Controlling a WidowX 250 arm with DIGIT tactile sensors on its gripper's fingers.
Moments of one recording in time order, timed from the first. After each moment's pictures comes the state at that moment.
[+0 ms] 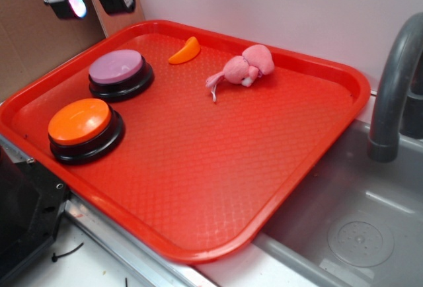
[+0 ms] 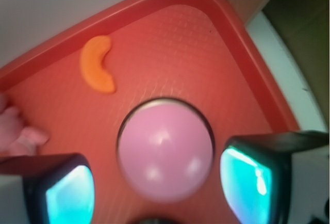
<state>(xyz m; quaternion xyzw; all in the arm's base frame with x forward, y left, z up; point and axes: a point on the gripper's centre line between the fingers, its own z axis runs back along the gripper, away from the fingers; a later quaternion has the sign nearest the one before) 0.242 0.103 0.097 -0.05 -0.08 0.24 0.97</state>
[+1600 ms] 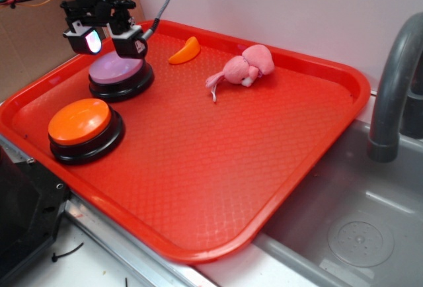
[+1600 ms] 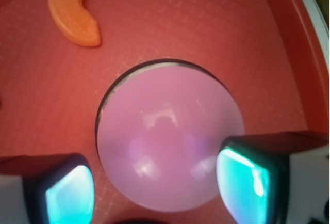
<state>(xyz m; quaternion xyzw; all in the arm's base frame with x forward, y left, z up) 0.233 0.088 0.072 -0.03 -0.01 0.18 0.98</state>
